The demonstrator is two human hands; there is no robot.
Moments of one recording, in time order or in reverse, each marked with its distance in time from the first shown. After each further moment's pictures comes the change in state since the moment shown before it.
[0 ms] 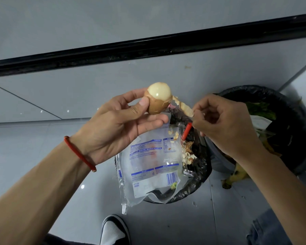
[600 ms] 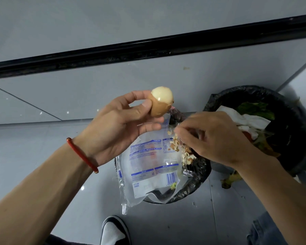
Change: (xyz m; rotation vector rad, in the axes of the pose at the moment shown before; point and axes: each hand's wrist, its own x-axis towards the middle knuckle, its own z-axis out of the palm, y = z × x) left_hand 0.002 -0.004 0.001 0.104 0.078 0.013; right_hand -0.006 -0.007 0.006 -0.310 -0.265 -0.230
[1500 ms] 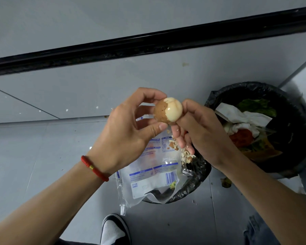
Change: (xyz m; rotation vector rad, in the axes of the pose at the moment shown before) left_hand -0.002 -0.020 0.010 0.741 0.036 0.362; right_hand 0.009 -0.014 0.020 0.902 0.050 0.405
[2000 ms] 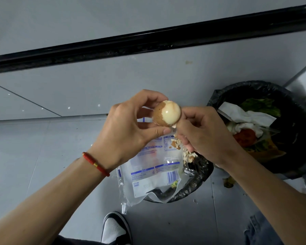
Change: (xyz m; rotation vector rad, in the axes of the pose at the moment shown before) left_hand 0.001 -0.002 -0.003 0.172 0.048 -0.029; right_hand 0.002 -0.002 0.004 -0.057 0.021 -0.033
